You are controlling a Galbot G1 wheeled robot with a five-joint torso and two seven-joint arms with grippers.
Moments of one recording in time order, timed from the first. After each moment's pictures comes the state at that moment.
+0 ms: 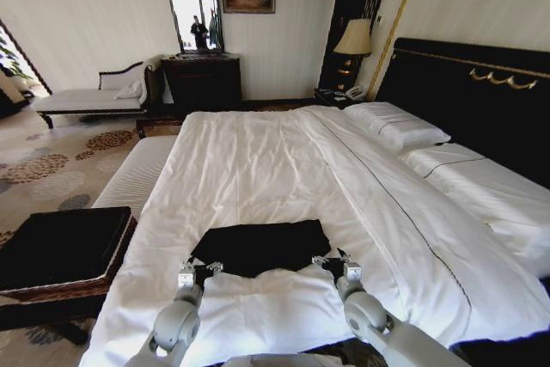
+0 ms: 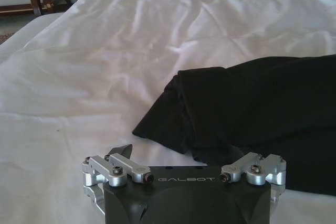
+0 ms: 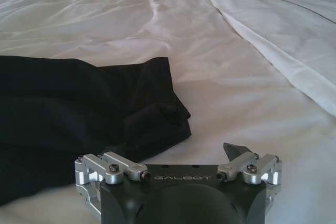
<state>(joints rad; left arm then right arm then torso) 1.60 -1.20 -0.39 -2.05 -0.36 0.44 -0.33 -1.38 0.76 0.02 1.94 0.74 -0.13 0.63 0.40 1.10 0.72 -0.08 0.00</state>
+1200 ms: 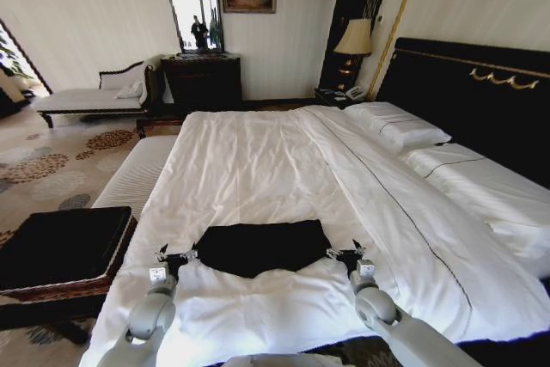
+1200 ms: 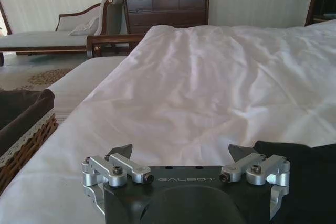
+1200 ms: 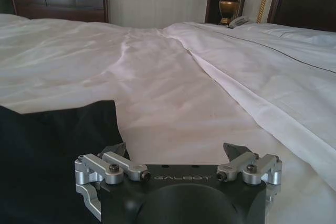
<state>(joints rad) 1.50 -1.22 -0.58 -1.97 -0.41 0.30 -0.26 -1.28 0.83 0.09 1.72 0.67 0.07 0.49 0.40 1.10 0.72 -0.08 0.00</state>
